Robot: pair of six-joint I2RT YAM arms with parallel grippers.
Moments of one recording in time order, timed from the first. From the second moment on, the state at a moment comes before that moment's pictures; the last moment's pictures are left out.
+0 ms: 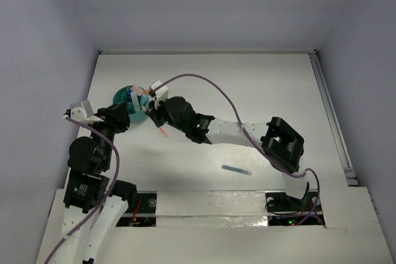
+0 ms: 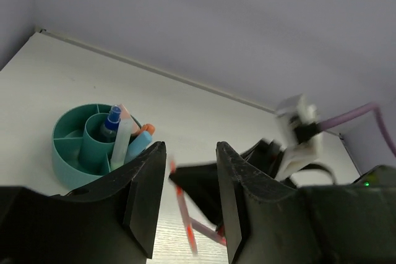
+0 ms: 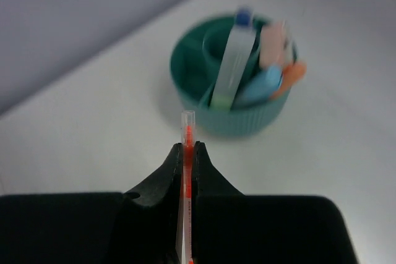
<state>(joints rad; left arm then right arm) -0.28 0.35 0.77 -0.32 -0.25 -0.42 1.13 1.98 1.49 0.25 0.18 0.15</state>
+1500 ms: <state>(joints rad) -0.30 0.37 0.76 -0.33 -0.29 -0.42 1.01 2.71 2.38 0.73 -0.19 0.19</state>
